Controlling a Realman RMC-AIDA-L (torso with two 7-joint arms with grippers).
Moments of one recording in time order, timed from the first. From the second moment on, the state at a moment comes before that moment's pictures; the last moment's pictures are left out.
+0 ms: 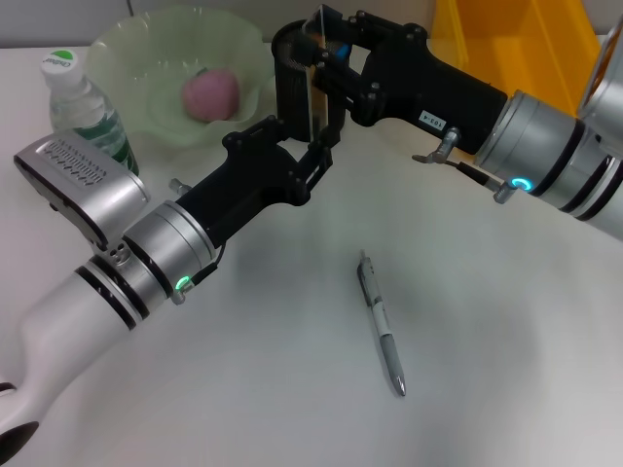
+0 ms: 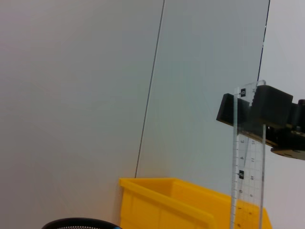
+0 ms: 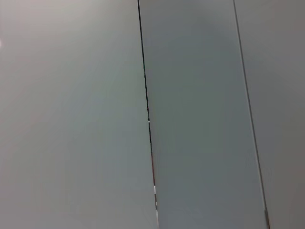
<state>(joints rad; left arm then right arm) -0.70 -2.08 0.34 -0.30 1.56 1.26 -0.37 0.70 2.09 -1.59 -0.20 -0.56 -1.35 0.75</state>
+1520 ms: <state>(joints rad) -0.68 -2.08 0.27 -0.31 1.61 1.26 -0.37 0.70 2.09 -1.59 -0.20 -0.56 -1.34 0.75</state>
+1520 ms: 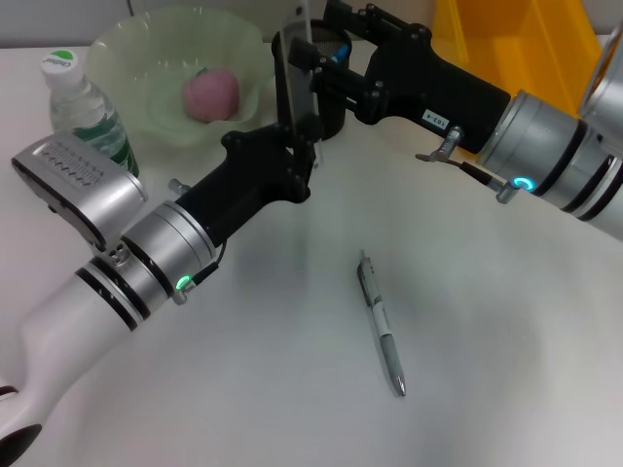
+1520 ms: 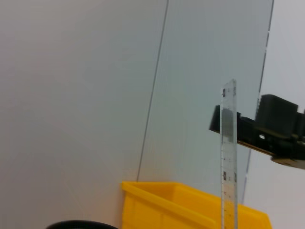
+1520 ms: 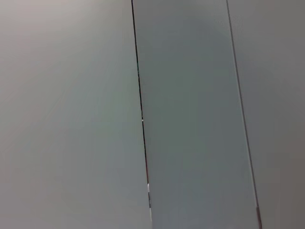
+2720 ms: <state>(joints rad) -0.88 -2.08 0.02 -0.27 1.61 1.03 -0.36 0.50 2.08 -1.55 -0.15 -0.57 -1.17 0.80</state>
